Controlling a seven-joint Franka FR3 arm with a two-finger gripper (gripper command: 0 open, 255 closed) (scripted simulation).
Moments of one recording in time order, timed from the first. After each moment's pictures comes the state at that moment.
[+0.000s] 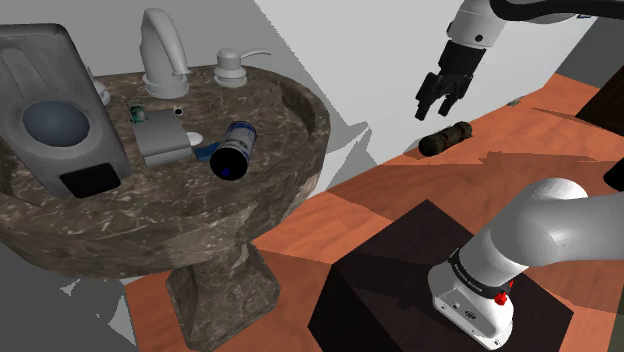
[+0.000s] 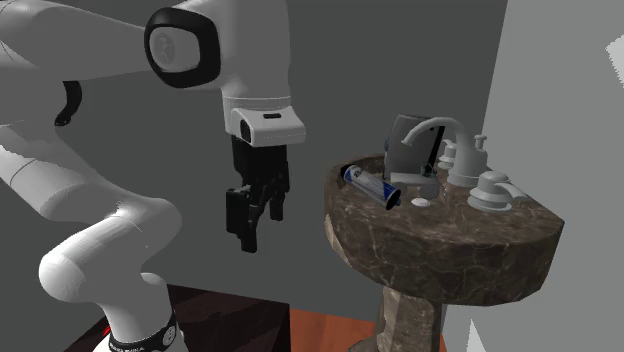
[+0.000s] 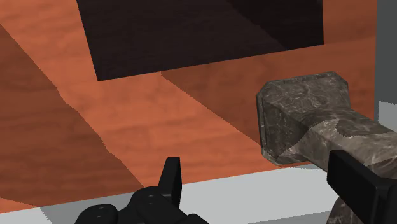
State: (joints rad) arm -0.02 -0.81 -0.04 -2.46 0.02 1.61 0.05
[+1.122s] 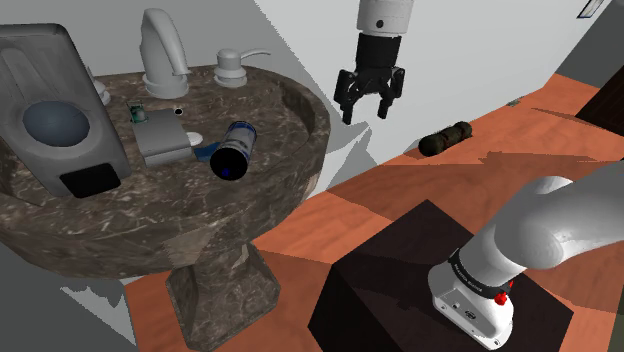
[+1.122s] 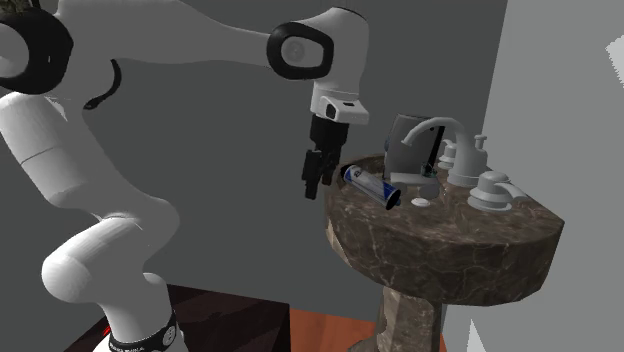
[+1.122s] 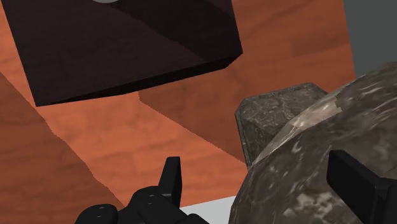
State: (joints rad) arm 0.06 -0.44 0.29 -2.14 0.18 1.57 0.49
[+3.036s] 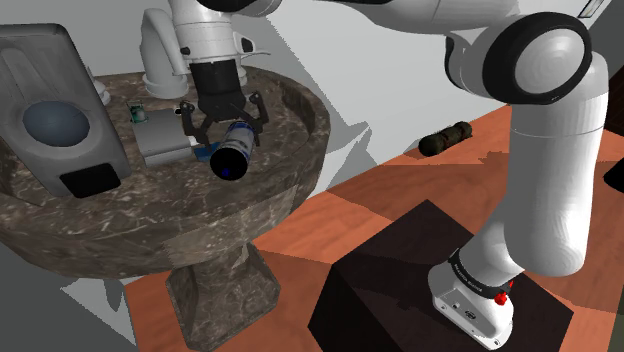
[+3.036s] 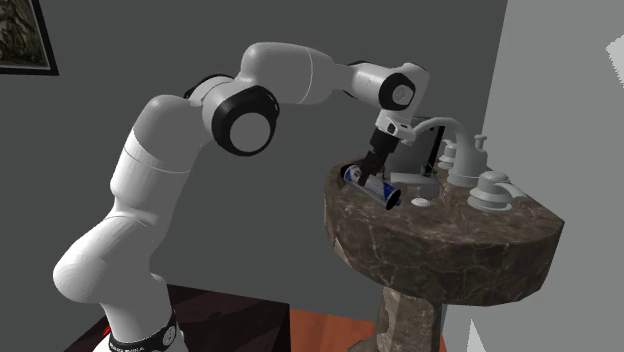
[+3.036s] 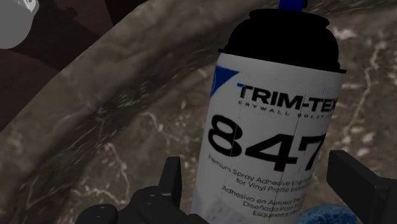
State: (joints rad) arm 0.31 0.52 0.52 -1.22 -0.02 1.42 1.14
